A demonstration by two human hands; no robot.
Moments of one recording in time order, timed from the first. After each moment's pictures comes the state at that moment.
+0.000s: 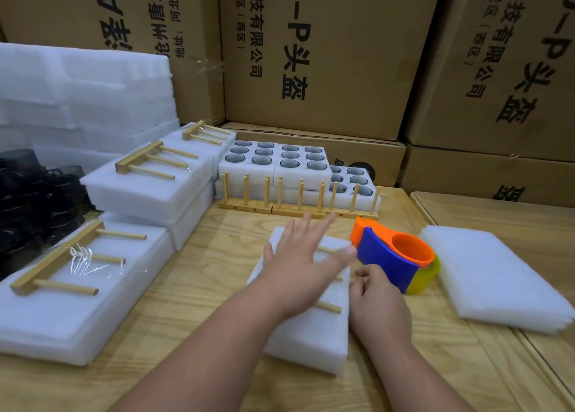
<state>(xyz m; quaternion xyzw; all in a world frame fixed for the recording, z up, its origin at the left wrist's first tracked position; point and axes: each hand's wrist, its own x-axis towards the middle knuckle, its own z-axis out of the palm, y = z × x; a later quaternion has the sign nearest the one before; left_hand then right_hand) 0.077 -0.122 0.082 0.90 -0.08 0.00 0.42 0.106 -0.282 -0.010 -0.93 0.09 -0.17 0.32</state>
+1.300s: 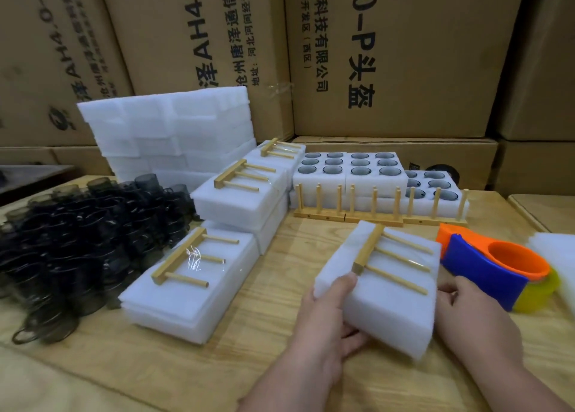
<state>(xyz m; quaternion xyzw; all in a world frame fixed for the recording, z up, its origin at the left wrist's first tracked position) 0.030 -0.088 0.025 0.49 0.21 -0.02 0.85 0.105 -0.282 -0.009 -0.95 0.10 -0.14 0.26</state>
